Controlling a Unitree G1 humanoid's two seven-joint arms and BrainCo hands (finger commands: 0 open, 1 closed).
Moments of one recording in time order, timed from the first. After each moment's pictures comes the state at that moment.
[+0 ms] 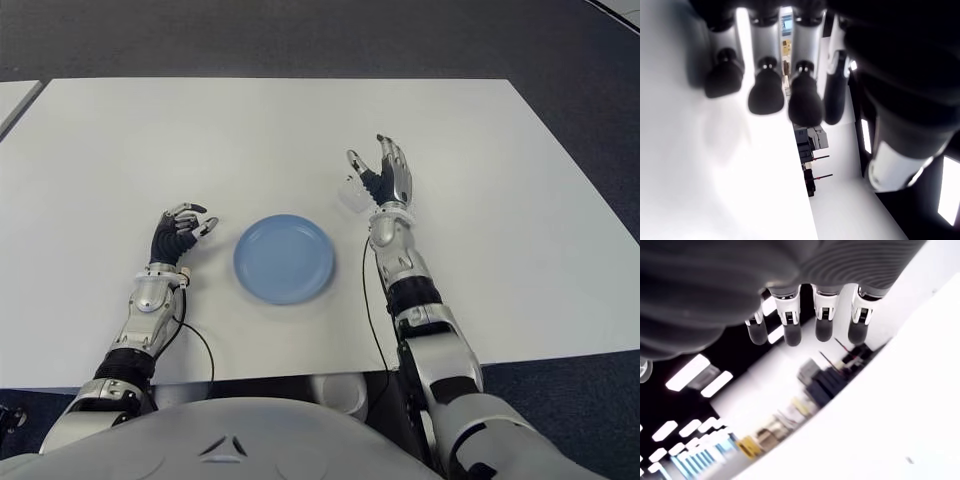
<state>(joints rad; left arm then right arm) -0.07 0.12 0.06 0.59 0.09 -0.45 0.10 -0.53 -0.24 0.14 0.77 -0.55 -0.04 -0.44</state>
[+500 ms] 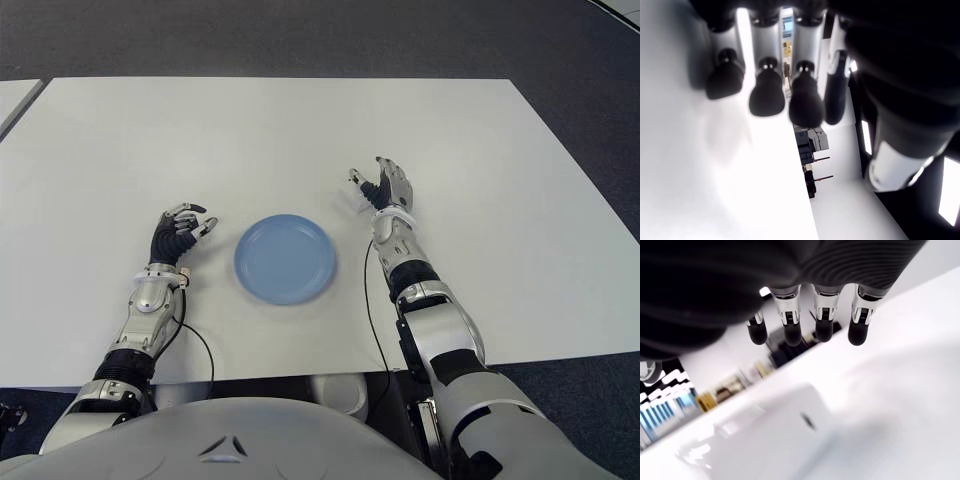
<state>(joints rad) -0.06 0.12 0.06 0.58 0.10 -0.45 0.11 -0.66 -0.26 0.24 1.09 -0.56 0.02 -0.39</state>
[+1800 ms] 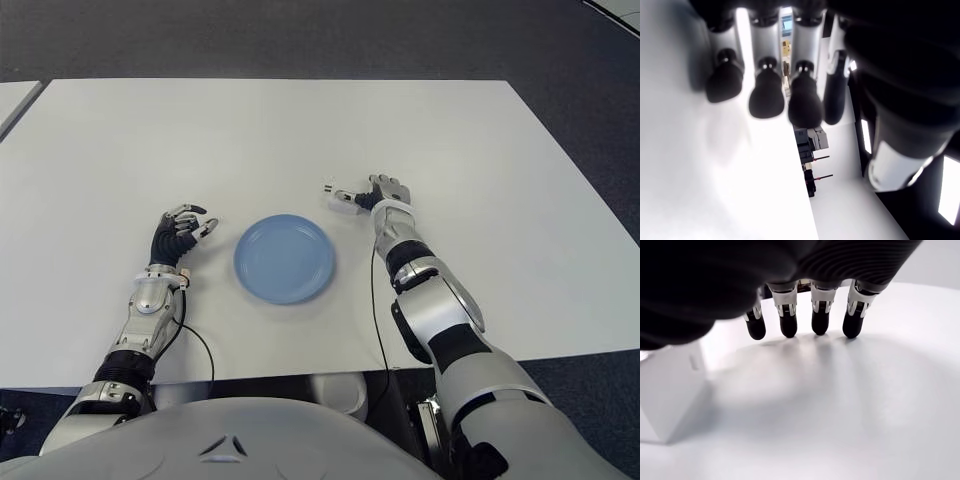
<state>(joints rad) -0.06 0.12 0.06 0.57 0.10 -0.44 0.11 -0.79 -0.27 0.50 1.22 -0.68 0.23 -0.14</state>
